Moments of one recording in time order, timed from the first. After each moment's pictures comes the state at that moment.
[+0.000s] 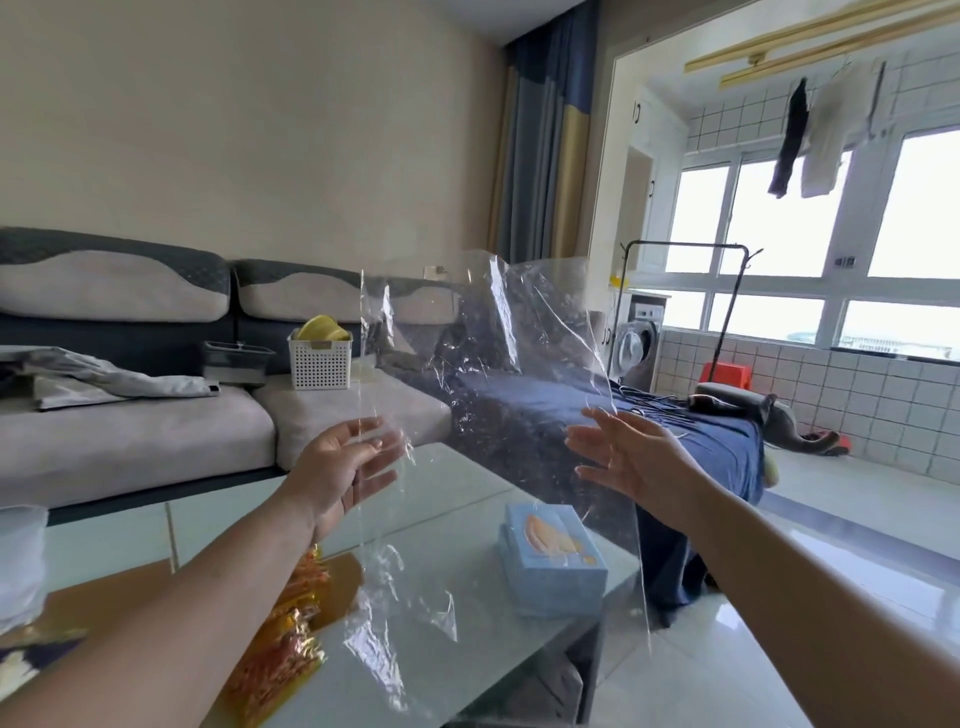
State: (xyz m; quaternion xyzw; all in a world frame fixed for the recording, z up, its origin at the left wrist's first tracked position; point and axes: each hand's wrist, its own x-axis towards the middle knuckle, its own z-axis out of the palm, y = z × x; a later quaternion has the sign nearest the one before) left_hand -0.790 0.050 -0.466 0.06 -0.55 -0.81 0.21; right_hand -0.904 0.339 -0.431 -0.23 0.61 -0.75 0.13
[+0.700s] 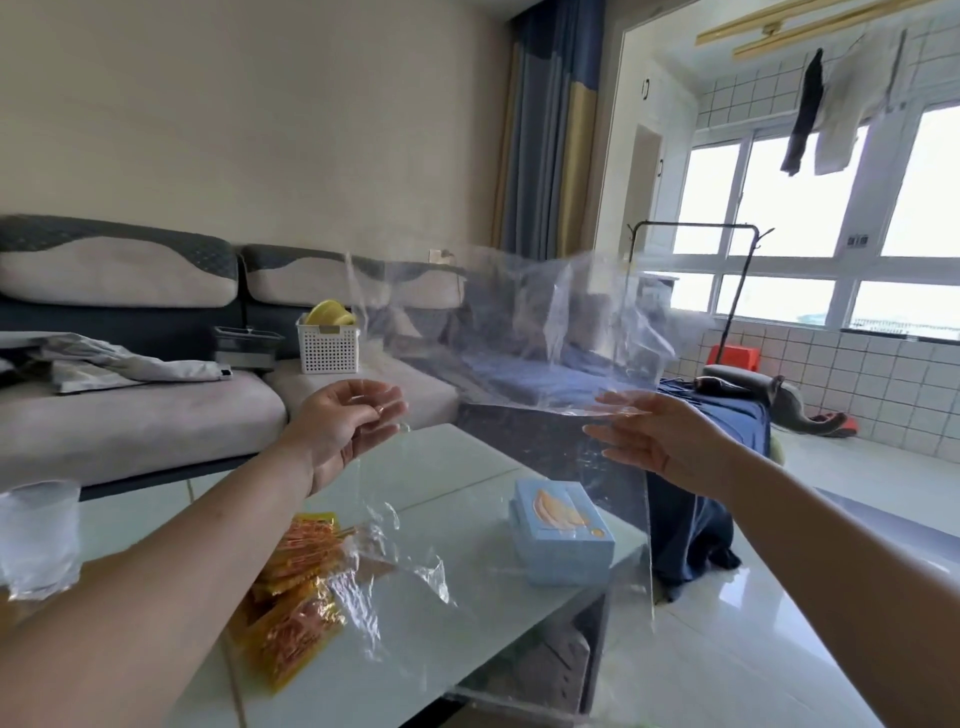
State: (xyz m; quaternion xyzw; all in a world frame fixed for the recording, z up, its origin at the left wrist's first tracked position) left_hand -0.775 0.043 -0.445 0.05 -0.57 -0.79 0.23; right_hand -0.908 0.358 -0.426 -0.25 0.64 -0.71 0.19
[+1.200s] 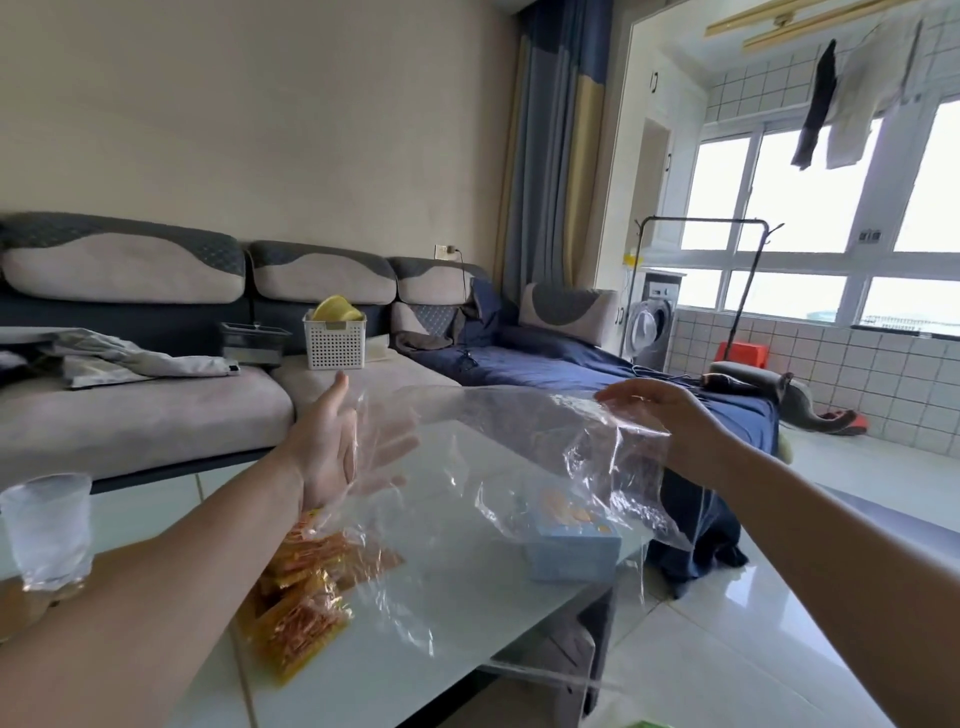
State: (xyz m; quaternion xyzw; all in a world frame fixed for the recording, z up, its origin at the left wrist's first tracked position) left_hand -0.763 0.037 -0.453 0.10 -0.54 -0.84 0.06; right_hand -0.903 0.349 -0.423 -0.31 0.65 -0.69 0.11
